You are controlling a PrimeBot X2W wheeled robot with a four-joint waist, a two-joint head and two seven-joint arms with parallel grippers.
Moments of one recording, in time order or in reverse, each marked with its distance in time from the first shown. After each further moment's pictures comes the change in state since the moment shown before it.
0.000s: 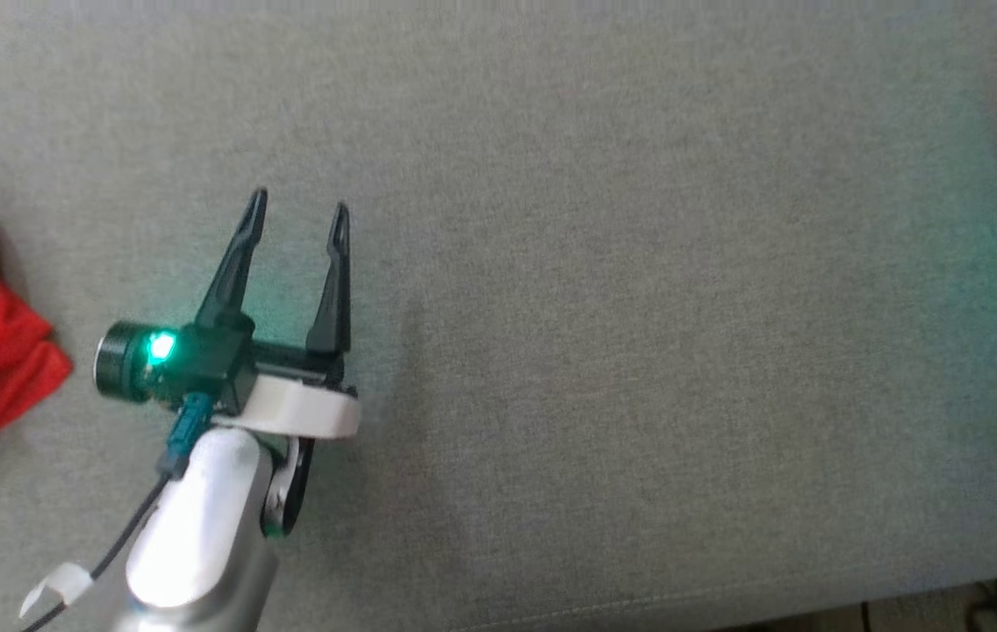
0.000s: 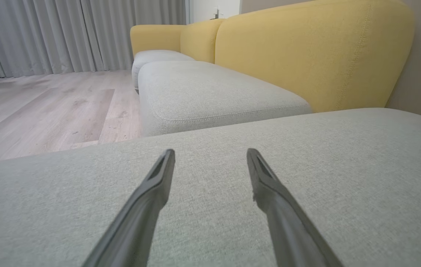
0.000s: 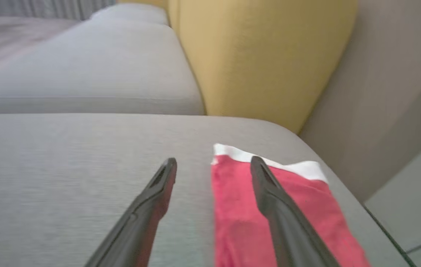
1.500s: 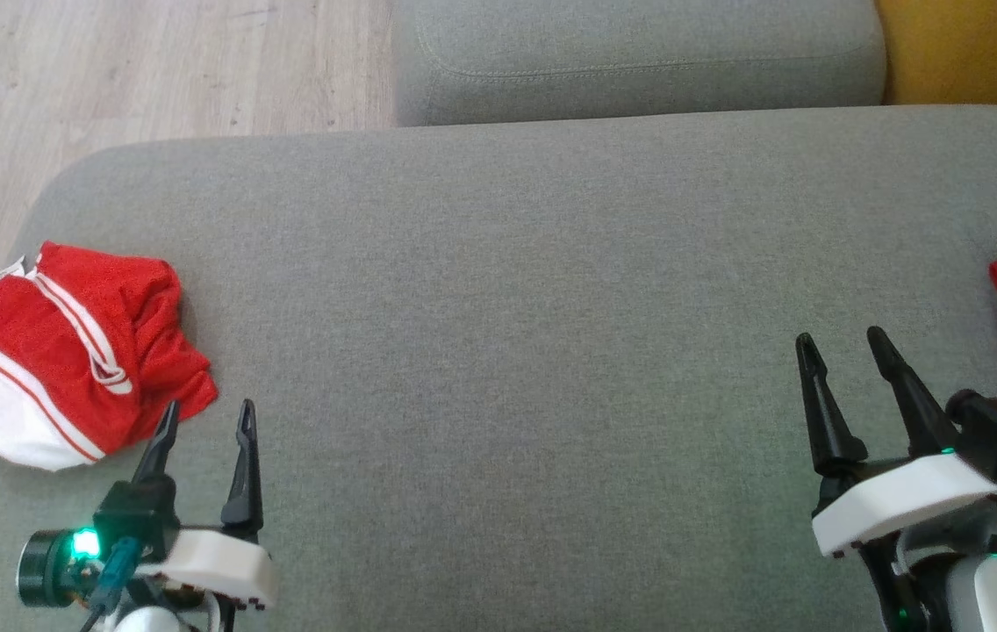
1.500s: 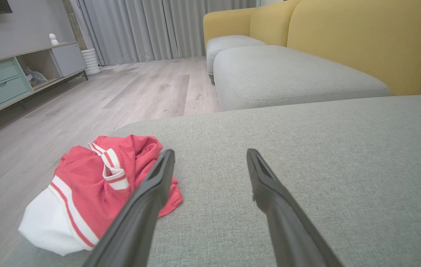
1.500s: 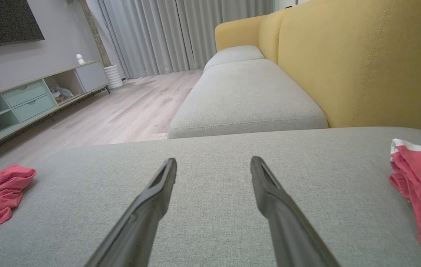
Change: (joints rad) left arm 0.376 0.138 0.067 -0.116 -0.086 0.101 0.164; right arm 0.548 0.327 0.176 -0.581 0.038 0.000 0.192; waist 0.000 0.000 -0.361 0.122
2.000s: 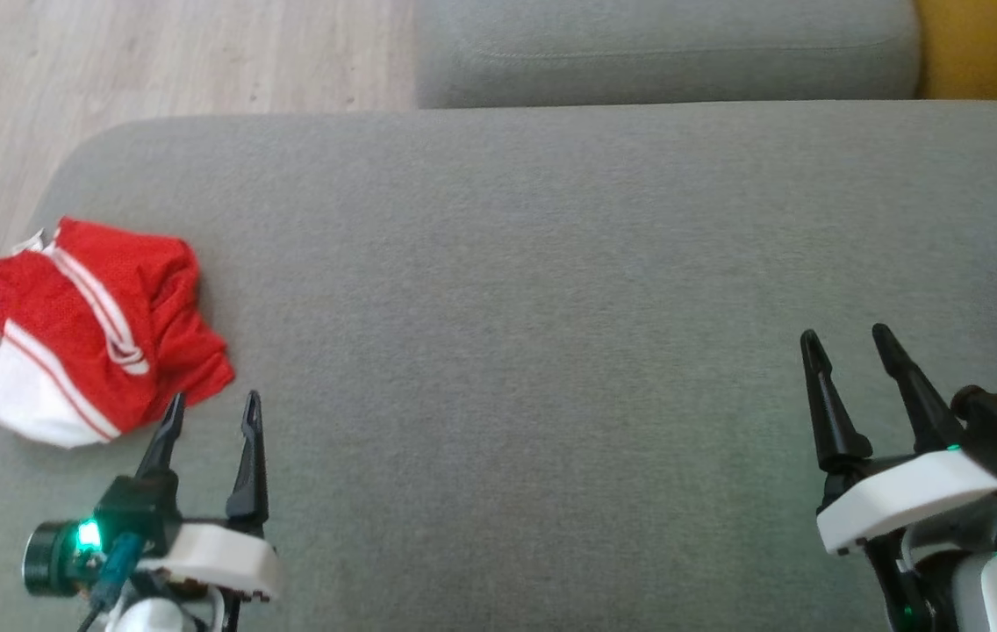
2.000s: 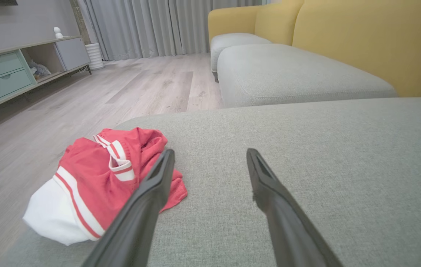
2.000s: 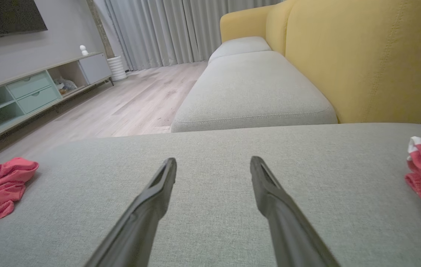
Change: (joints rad) left arm -0.008 0.000 -0.009 -0.002 -0.015 -0.004 -0.009; right arm 0.000 0.000 -0.007 -0.011 -0.001 0.000 0.020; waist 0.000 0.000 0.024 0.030
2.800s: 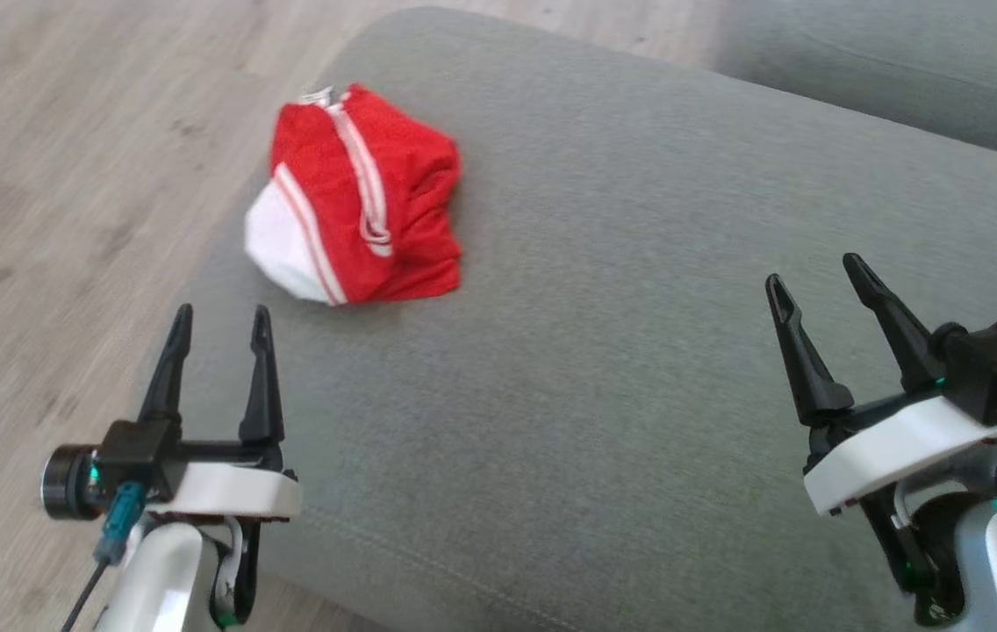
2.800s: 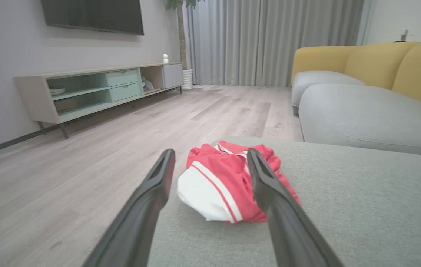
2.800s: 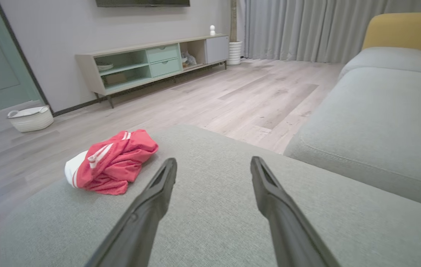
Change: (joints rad) left arm -0.159 -0.099 0.048 0.106 0.035 -0.085 -0.151; right arm -0.090 -0.084 0.100 -0.111 -0.020 0.000 0.092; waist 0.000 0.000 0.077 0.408
